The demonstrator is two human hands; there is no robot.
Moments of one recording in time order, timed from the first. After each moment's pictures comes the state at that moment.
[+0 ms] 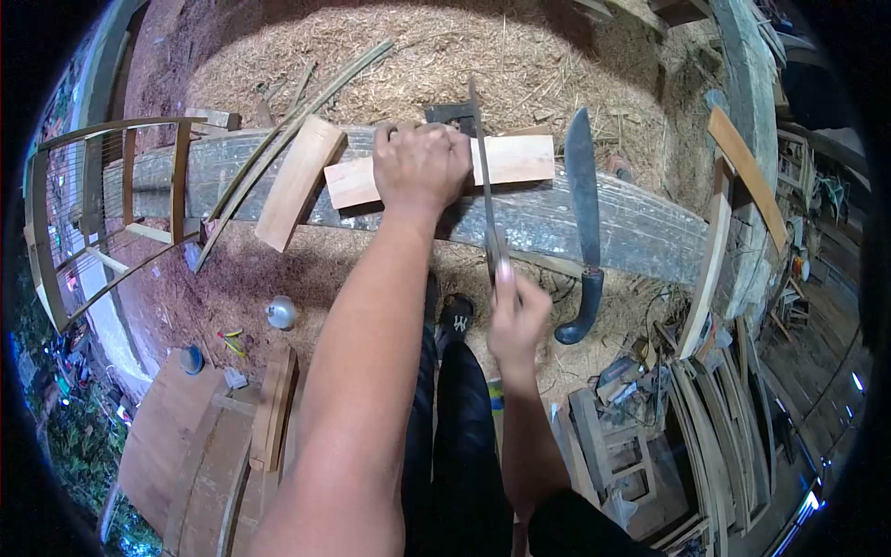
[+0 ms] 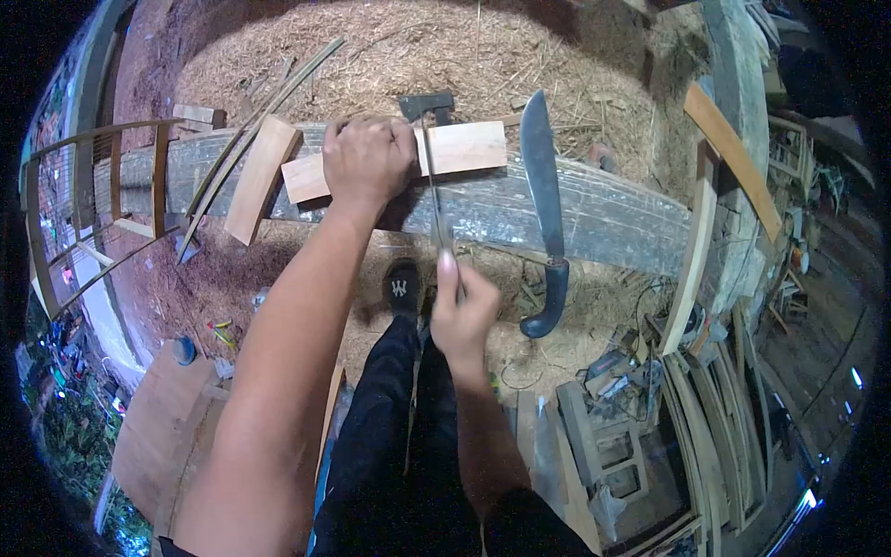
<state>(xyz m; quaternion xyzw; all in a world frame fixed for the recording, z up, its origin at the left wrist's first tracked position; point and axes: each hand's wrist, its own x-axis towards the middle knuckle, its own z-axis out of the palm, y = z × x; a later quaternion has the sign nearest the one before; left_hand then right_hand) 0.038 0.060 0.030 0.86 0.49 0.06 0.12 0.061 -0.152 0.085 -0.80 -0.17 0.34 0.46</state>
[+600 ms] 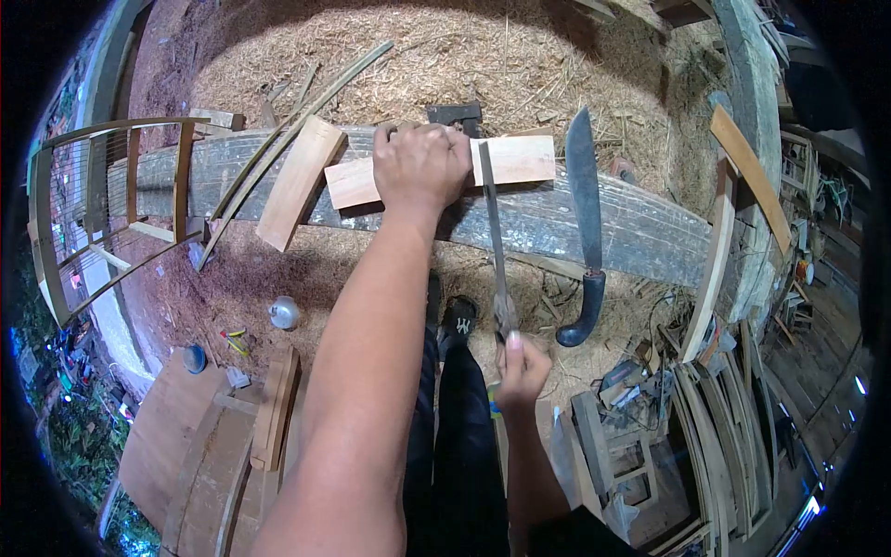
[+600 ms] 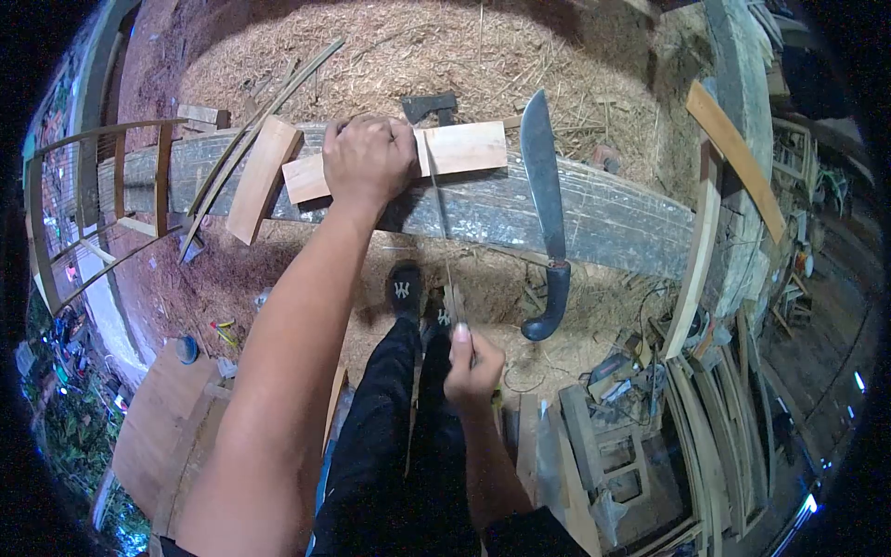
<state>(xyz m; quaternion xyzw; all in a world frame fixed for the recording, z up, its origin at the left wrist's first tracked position) 0.039 0.059 0.031 0.85 0.50 0.04 0.12 0.035 -0.227 0.100 -0.78 -0.08 0.40 0.48</state>
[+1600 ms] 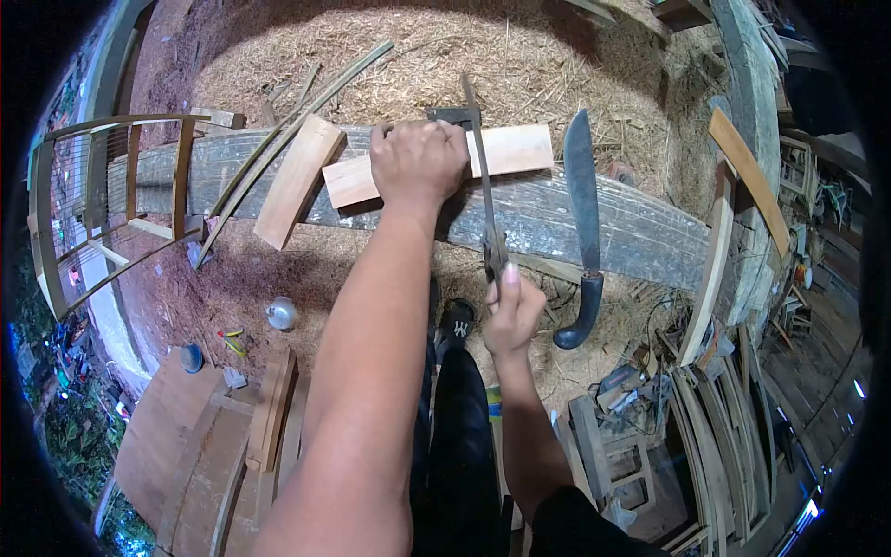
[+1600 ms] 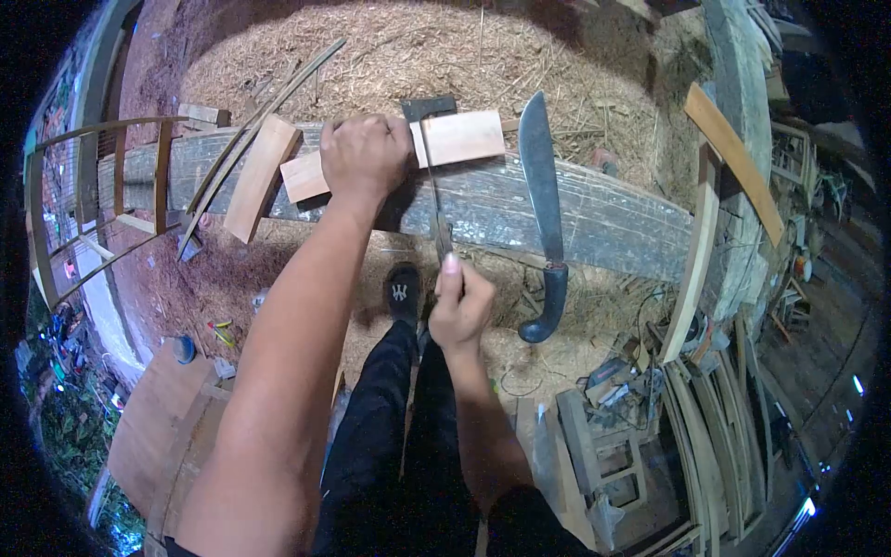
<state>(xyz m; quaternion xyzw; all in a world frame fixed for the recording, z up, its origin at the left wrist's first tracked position) 0.042 0.060 0.036 0.84 0.52 0.04 0.12 0.061 -0.164 0.063 -0.76 -0.18 0.35 0.51</state>
